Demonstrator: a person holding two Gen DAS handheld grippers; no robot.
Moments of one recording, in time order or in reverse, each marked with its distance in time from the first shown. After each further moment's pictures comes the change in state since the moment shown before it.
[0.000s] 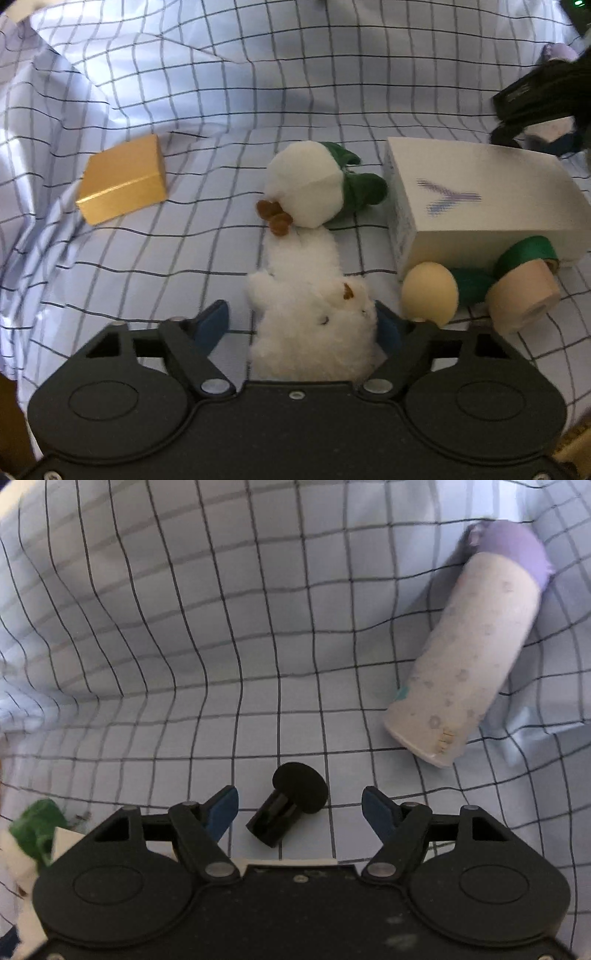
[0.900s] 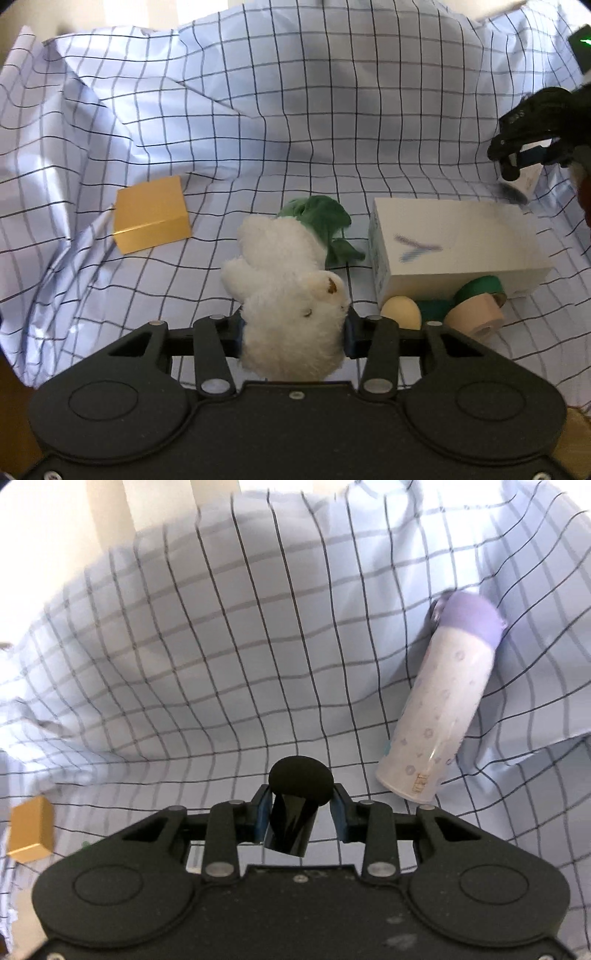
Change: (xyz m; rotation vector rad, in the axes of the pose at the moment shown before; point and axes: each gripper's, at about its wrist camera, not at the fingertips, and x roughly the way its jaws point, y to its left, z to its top) left arm -0.062 0.013 0.011 -0.032 -0.095 -0.026; right arm -0.082 -0.022 -0.009 0.085 -0.219 0.114
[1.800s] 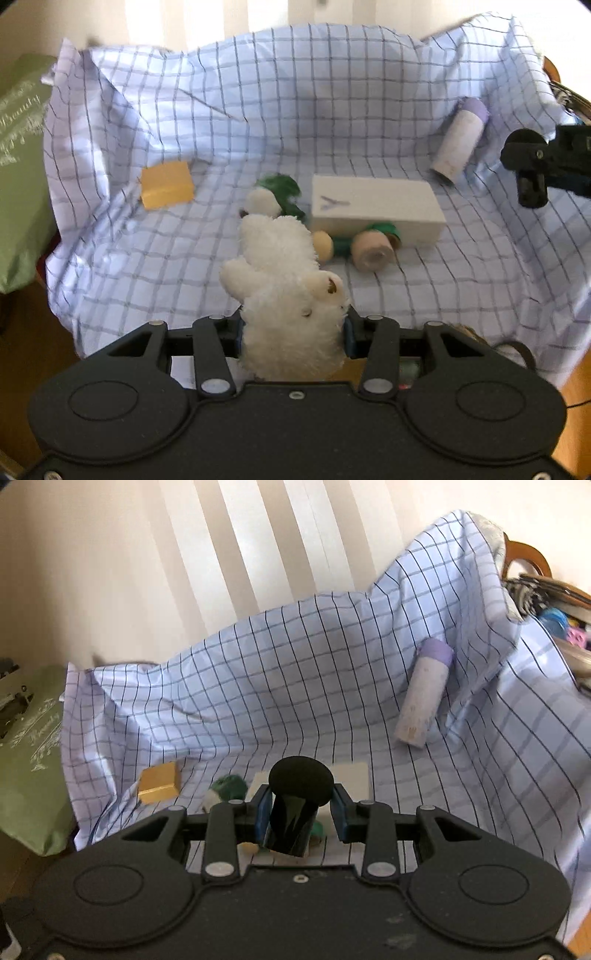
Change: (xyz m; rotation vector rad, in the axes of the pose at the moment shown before) left arm -0.125 -0.042 -0.053 -0.025 0.028 -0.045; right arm -0.237 -0.004 -0.135 -0.013 -0.184 0.199
